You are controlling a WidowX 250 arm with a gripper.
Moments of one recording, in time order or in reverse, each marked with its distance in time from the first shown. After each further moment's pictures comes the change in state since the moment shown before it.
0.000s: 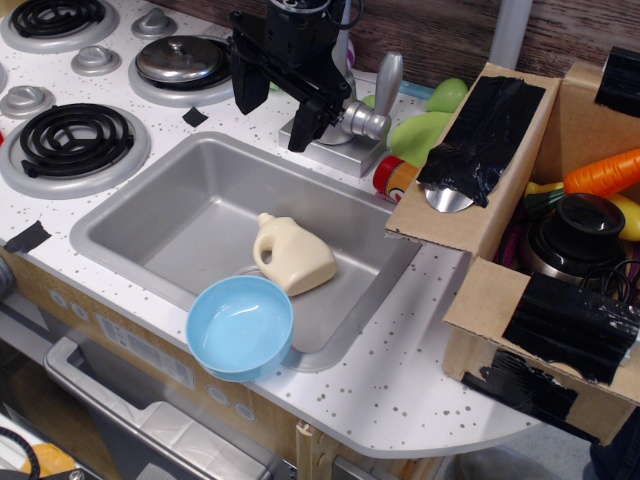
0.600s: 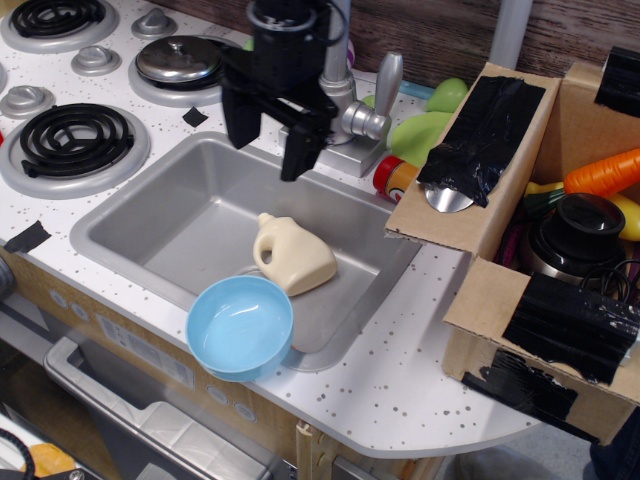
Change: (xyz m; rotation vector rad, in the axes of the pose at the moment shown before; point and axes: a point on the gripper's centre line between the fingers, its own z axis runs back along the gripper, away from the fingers) arm -0.026 -0.010 -0.007 -0.152 0.085 -0.020
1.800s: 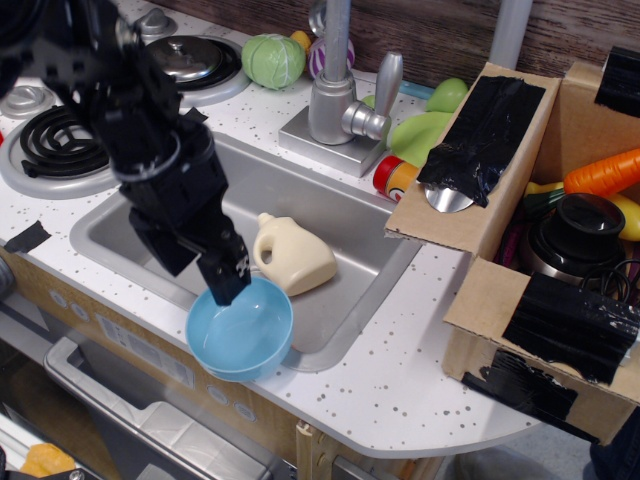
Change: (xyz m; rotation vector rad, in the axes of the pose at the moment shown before) arm -0.089 -0.021 -0.044 -0.197 -0.203 0.037
